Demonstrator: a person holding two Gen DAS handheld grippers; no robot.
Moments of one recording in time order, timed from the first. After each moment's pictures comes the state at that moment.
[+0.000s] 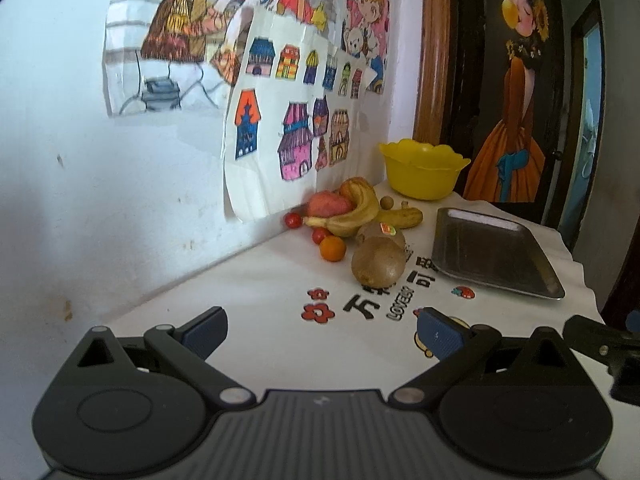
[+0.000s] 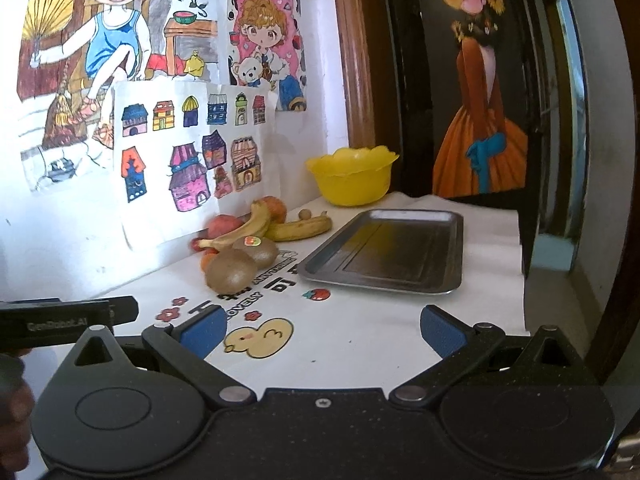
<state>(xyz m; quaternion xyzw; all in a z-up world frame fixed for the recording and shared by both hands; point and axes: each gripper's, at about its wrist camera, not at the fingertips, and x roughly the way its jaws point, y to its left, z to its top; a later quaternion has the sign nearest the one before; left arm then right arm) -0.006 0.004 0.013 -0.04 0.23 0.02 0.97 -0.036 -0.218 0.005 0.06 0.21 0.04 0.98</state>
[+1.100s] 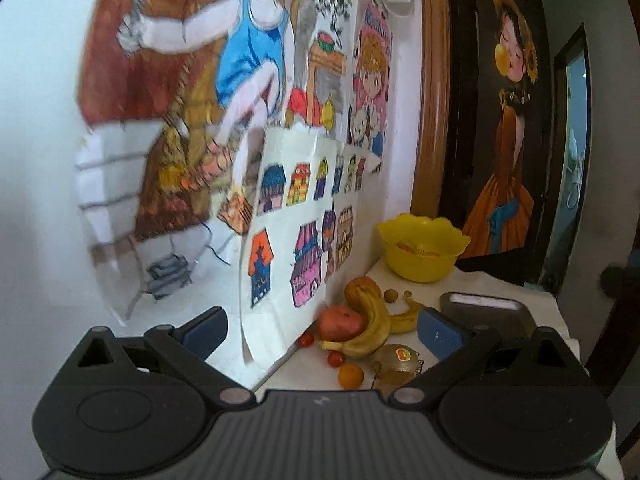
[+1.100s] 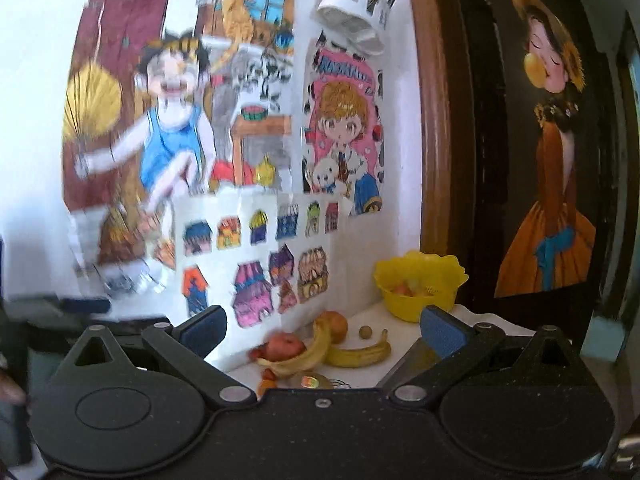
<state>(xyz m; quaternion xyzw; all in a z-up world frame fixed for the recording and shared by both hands) 0.068 0.052 0.110 -0.03 0.18 -0.01 0.98 0.033 -0.206 0.141 0.00 0.14 0.15 0.98</state>
